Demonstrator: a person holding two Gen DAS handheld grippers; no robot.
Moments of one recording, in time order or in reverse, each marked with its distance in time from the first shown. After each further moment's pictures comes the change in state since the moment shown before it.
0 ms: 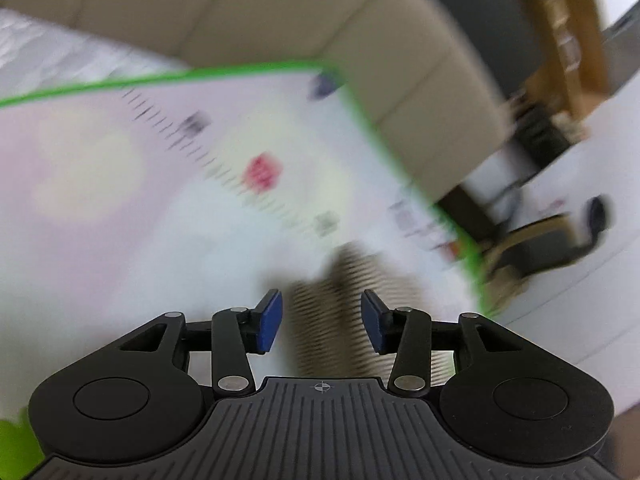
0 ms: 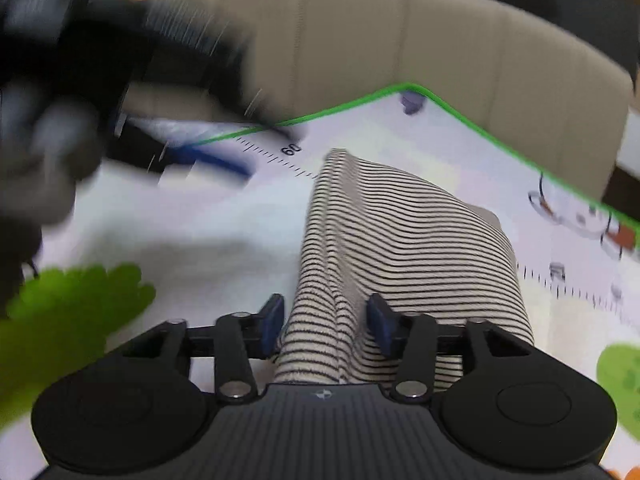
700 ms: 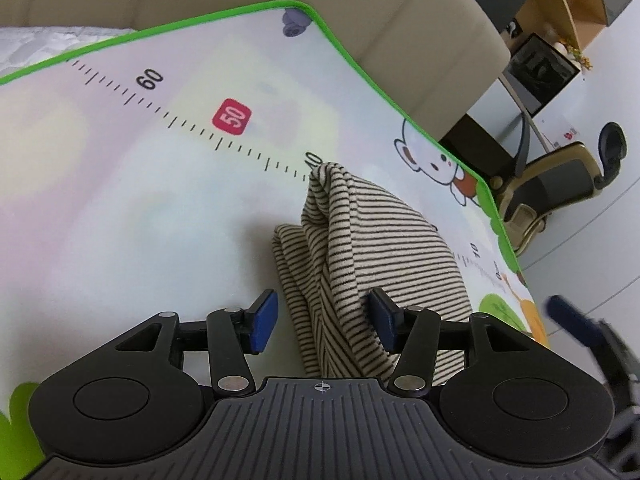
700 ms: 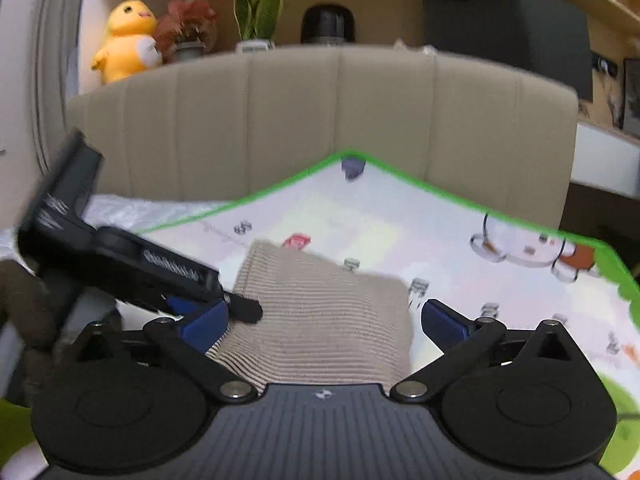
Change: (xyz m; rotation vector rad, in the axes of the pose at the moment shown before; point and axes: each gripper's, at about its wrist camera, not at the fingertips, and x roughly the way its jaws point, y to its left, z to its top) left arm 0.060 -0.007 -0.022 0.105 0.171 0.124; right arm -0.043 -0.072 0.006 0.139 -0.130 -0.005
